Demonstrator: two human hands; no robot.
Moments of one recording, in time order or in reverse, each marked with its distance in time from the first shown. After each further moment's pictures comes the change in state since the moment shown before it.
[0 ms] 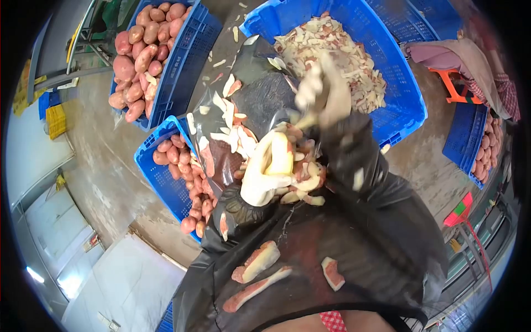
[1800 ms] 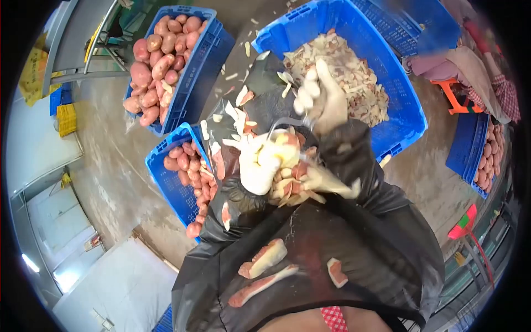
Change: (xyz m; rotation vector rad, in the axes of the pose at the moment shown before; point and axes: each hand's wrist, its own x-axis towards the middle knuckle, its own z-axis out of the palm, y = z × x) left_hand 0.007 0.003 -0.028 0.526 0.053 0.507; right_hand 0.001 0.006 0.031 0.141 0.045 -0.114
